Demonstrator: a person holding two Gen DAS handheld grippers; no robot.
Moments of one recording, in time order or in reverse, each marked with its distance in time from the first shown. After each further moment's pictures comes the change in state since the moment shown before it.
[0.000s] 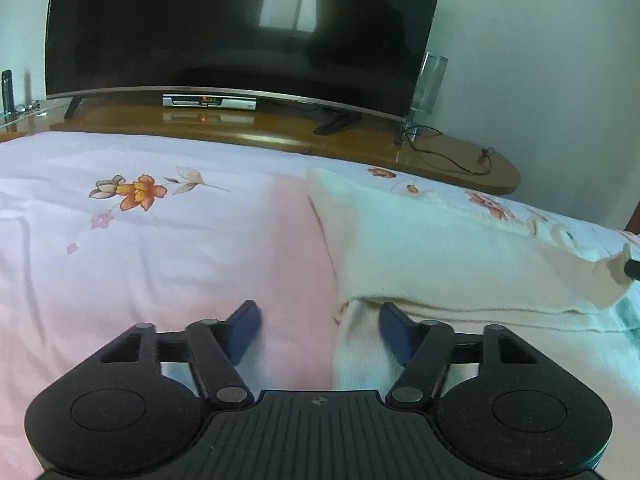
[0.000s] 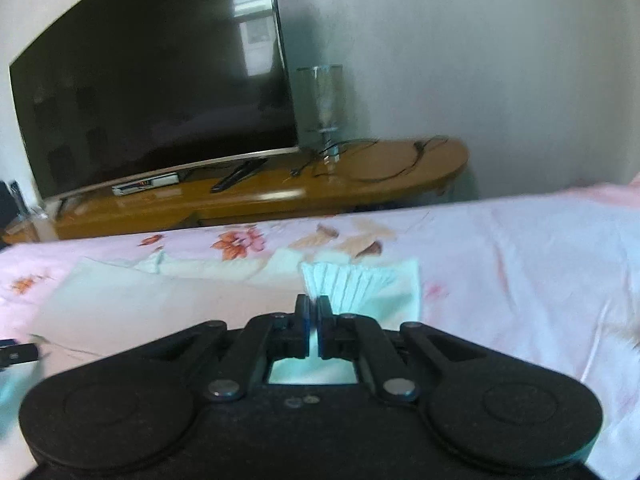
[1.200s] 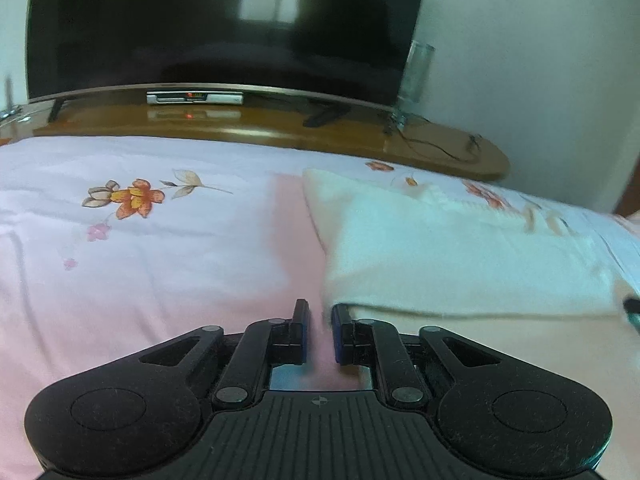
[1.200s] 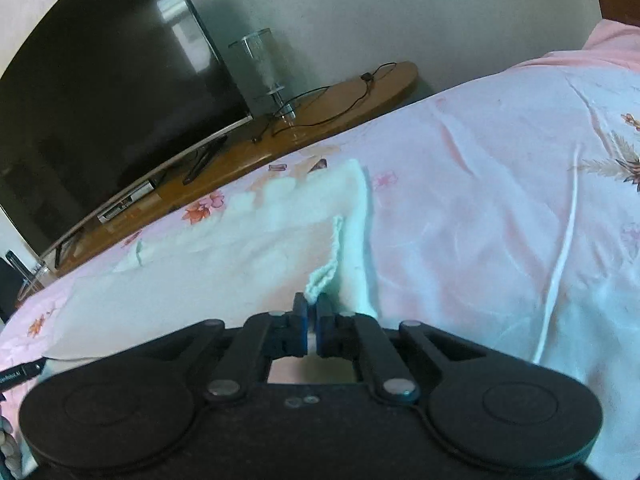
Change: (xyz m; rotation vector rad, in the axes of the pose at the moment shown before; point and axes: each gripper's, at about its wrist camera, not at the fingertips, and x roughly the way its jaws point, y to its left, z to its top) left arm -0.004 0.023 0.009 0.041 0.041 -0.038; right arm 0.000 -0.043 -0.035 0.286 0.101 -0.014
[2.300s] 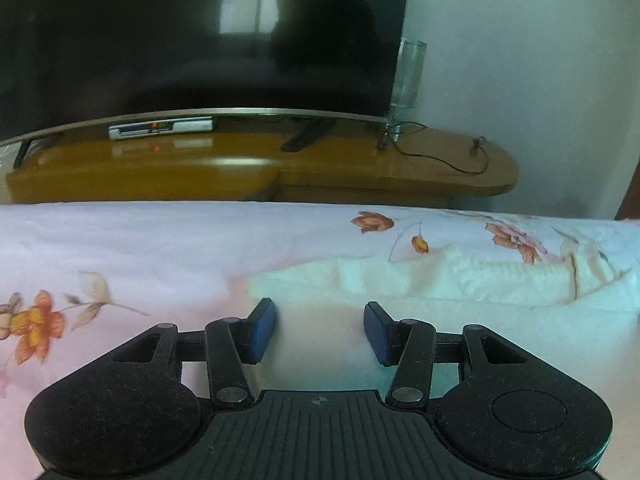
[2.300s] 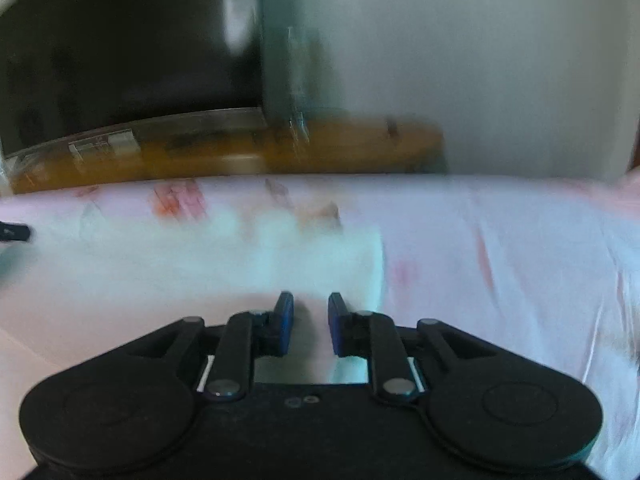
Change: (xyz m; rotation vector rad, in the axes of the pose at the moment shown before) left arm 0.100 -0.034 0.074 0.077 -0.037 0.018; right arm 0.056 0.030 0.035 -0.322 -0.051 -0.139
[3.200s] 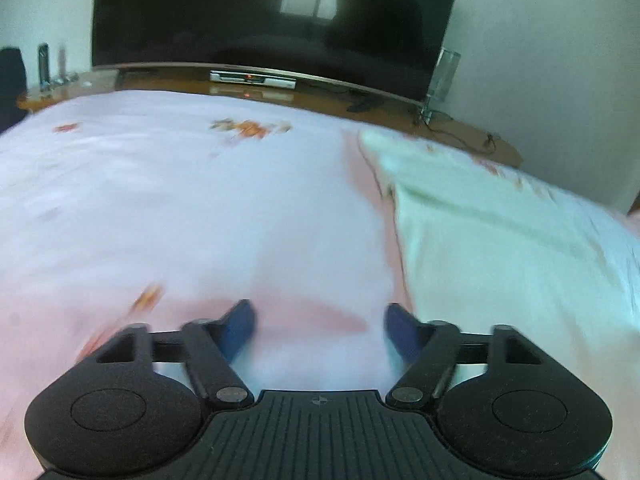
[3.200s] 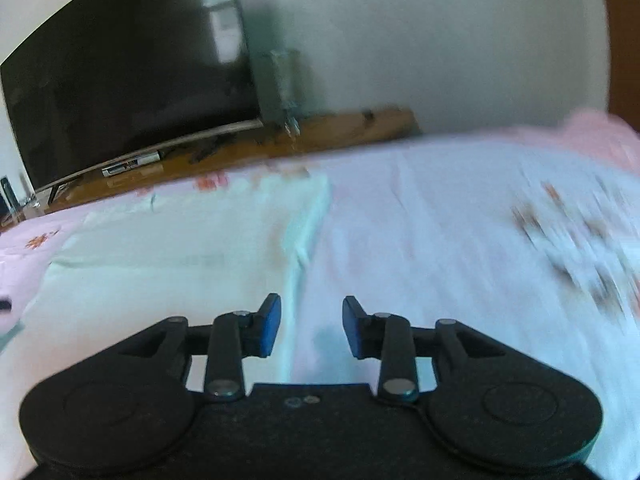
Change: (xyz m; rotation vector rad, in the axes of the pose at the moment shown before) left arm -0.233 0.064 -0.178 -0.149 0.047 0.053; right arm -0.189 -0.057 -0.104 0.139 0.045 0.046
